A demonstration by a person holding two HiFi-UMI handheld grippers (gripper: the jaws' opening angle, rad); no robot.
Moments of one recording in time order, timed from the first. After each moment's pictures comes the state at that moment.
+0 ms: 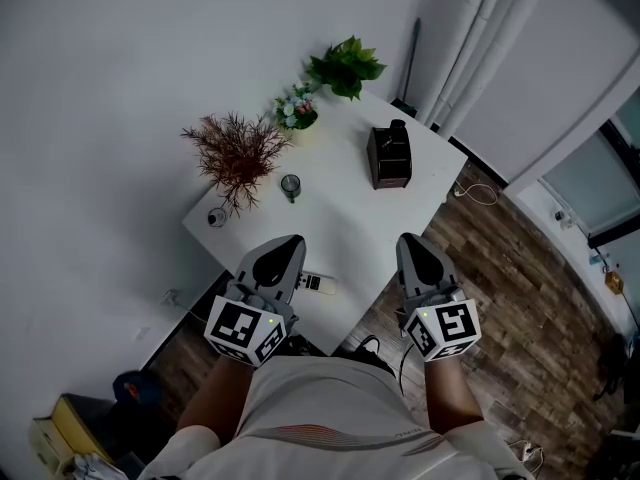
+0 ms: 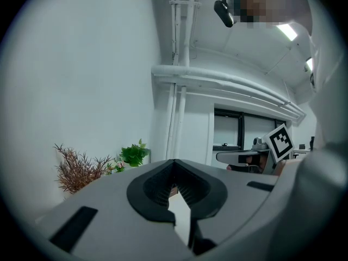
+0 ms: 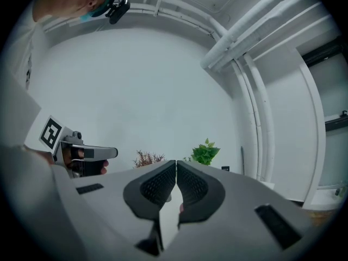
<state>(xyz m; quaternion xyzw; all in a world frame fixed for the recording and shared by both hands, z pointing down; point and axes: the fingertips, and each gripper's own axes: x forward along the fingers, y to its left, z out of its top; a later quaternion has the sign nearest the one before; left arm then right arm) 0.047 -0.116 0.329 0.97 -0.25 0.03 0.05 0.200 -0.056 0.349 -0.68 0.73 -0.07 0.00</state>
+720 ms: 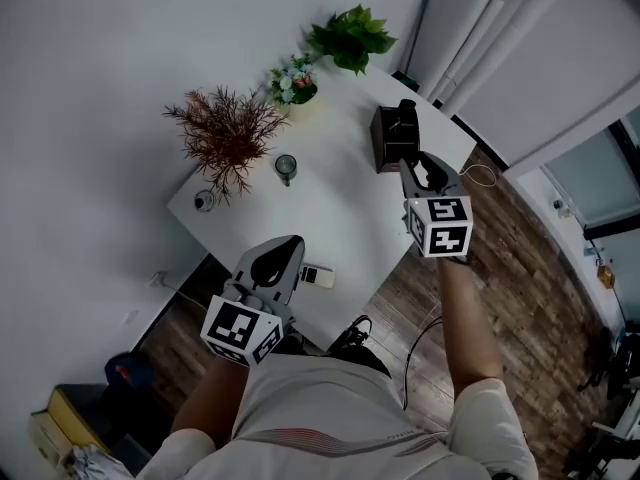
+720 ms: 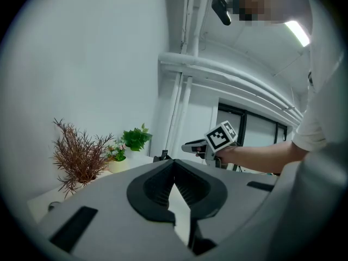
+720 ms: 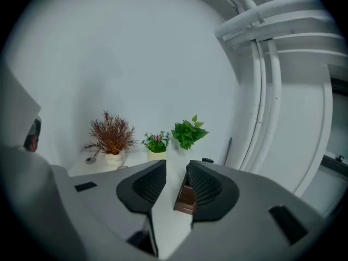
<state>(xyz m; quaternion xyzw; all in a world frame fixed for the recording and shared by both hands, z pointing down) 0.050 -0.135 0.379 0.96 -0.24 0.07 0.11 0.293 -0.207 0.416 -0.70 0.68 -0.09 -0.19</state>
